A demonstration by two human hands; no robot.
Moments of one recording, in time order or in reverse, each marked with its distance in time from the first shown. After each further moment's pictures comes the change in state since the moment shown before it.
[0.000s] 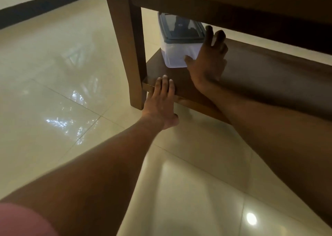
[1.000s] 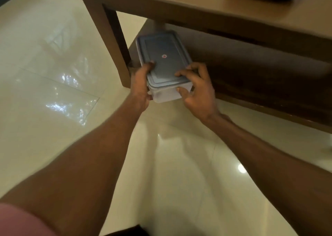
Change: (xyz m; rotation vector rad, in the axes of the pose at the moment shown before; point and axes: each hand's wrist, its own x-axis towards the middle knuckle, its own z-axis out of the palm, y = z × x) left_hand -0.054 0.036 -0.107 -1.710 -0.085 -0.703; right_hand -0.156 0.061 -0.157 0.600 -0.274 -0.152
